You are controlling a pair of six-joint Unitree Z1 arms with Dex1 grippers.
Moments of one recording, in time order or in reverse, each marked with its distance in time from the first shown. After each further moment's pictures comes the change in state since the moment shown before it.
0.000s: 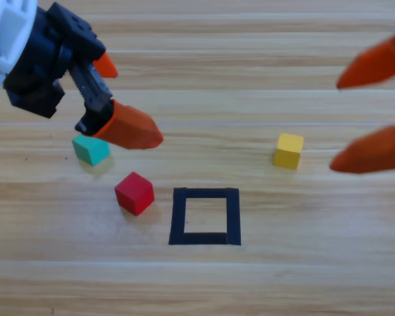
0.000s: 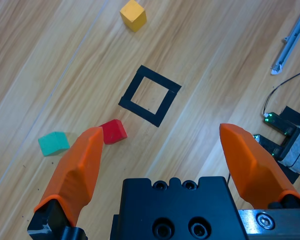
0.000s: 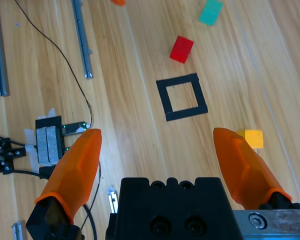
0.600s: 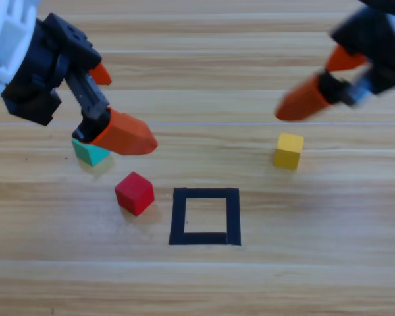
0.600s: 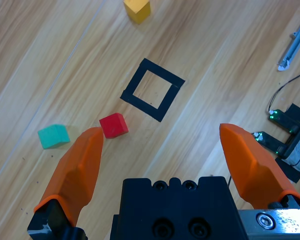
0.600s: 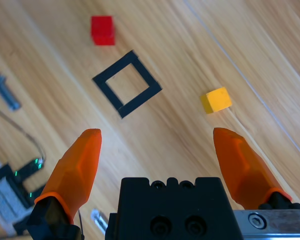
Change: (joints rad) arm 0 -0.001 -0.002 0.024 -0.002 0.017 -0.020; arm 1 -0.016 0.221 -0.118 0.000 -0.282 0.329
